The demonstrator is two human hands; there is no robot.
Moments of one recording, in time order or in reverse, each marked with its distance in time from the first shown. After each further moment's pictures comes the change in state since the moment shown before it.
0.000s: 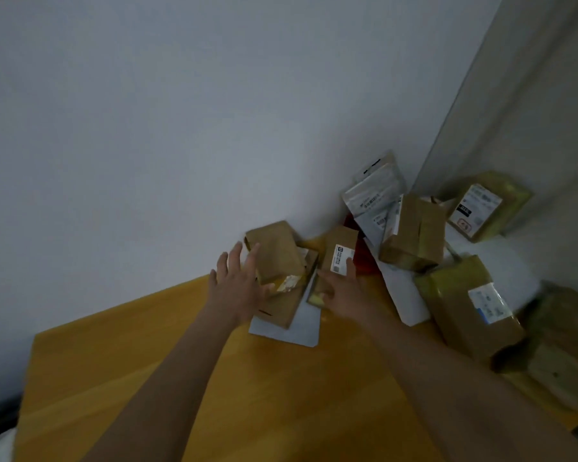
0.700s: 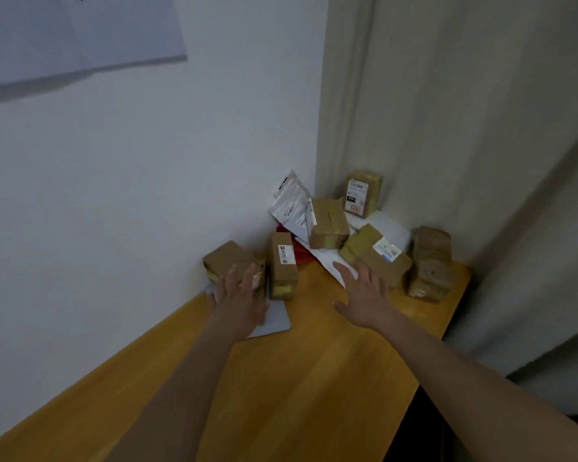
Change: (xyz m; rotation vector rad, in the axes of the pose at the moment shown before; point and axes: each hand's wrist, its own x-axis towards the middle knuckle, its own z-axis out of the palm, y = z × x) left_hand -0.080 -0.011 -0.006 -0.073 -0.023 0.360; right_hand -0.224 -0.043 -0.011 -0.048 0.346 0.398
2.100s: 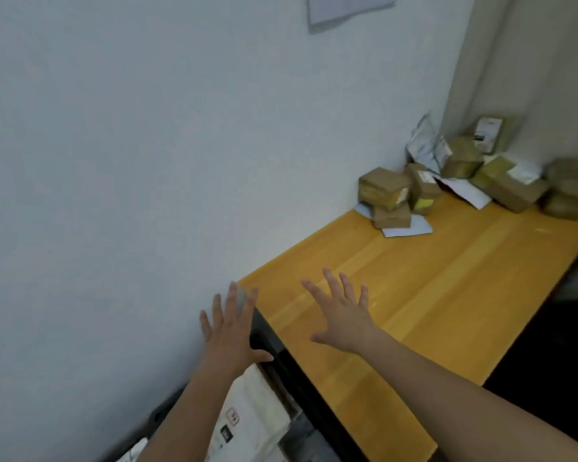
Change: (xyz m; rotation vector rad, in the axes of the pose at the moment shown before) left_hand -0.408 -0.380 -0.063 0.328 -0.026 -0.169; right_hand -0.345 -0.368 0.226 -0.090 -0.076 -0.413
